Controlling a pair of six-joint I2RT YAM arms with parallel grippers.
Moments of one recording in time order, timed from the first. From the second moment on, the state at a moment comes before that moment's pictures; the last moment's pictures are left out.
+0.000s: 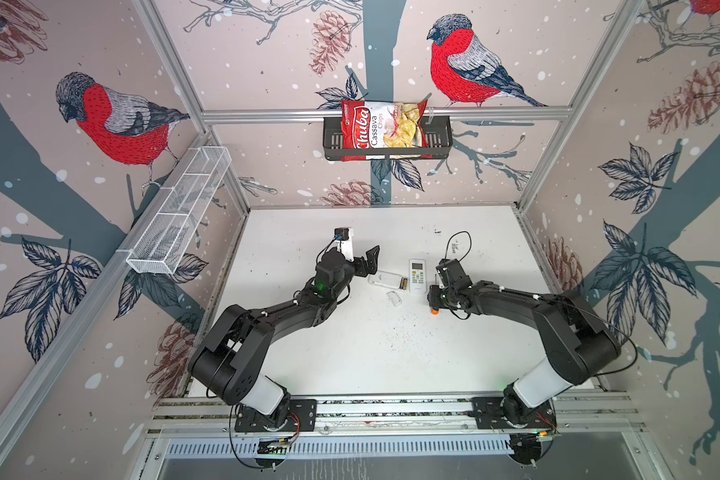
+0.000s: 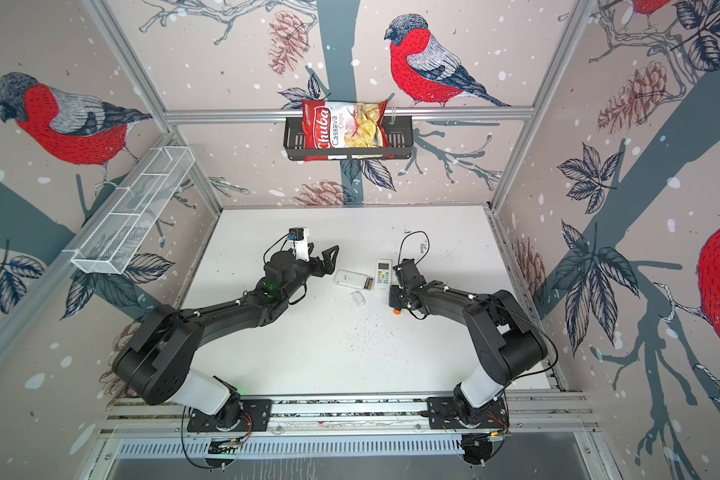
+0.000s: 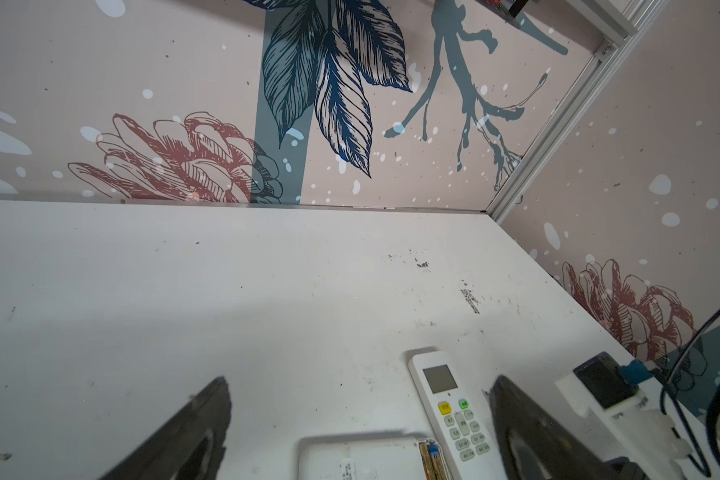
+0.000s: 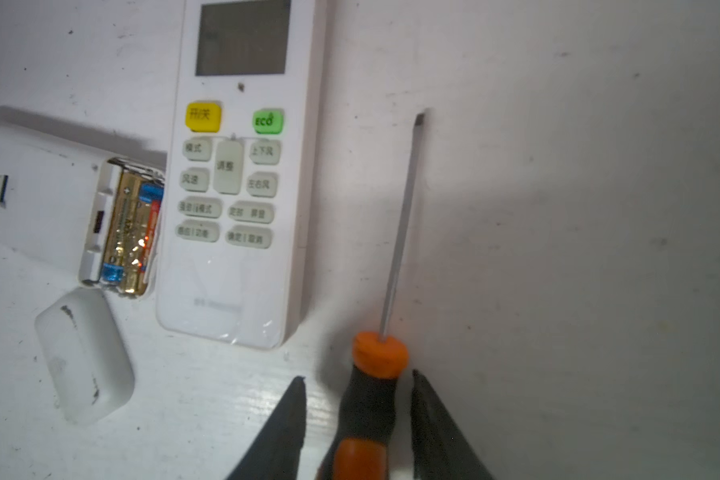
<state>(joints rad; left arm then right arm) -0.54 1.53 0.72 0.65 -0.03 -0.36 0.54 1.62 0.77 -0.19 0.02 0.47</state>
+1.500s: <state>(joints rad) -0.47 1.50 0.43 1.14 0.40 -0.79 0.58 1.57 0.97 -0.03 -0.58 0.08</state>
